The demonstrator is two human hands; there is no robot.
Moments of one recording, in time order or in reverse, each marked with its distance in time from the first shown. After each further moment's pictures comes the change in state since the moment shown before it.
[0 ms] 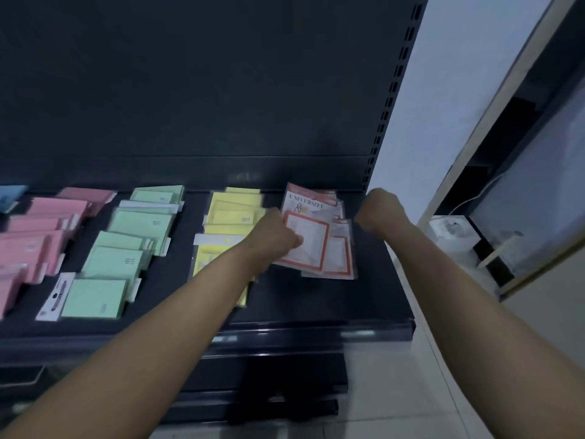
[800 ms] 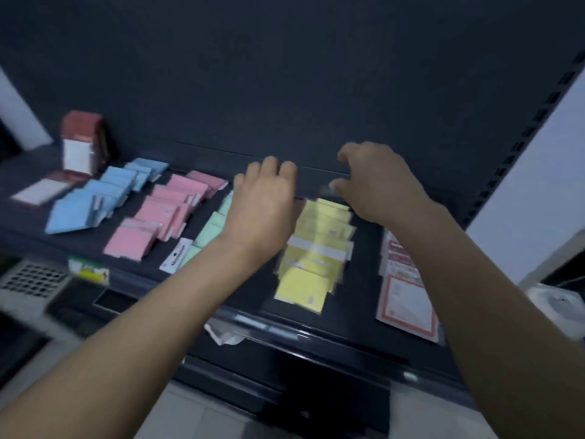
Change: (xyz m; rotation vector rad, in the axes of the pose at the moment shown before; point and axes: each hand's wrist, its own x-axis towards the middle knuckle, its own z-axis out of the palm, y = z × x) left_hand -0.096 0.013 -0.111 0.958 0.755 0.283; right_hand -0.071 -0.158 -0.030 -0.174 0.149 -0.815
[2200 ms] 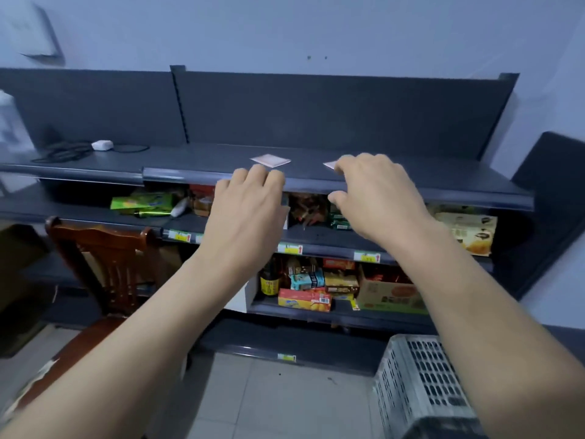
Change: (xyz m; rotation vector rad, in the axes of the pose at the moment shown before) left_hand -0.338 -0.669 -0.318 0.910 0.341 -1.070; right_hand 0.077 -0.896 0.116 0.349 0.112 -1.348
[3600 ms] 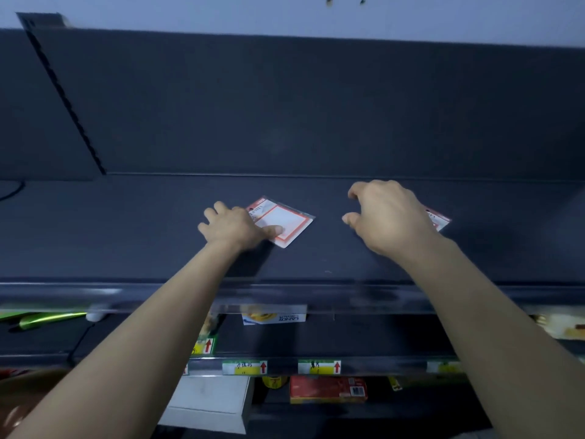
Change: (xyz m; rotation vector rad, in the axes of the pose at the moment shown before) left_hand 0.321 -0.226 0.421 -0.146 -0.805 -0.572; right_hand 0.394 0.036 0.260 0.010 -0.321 0.265
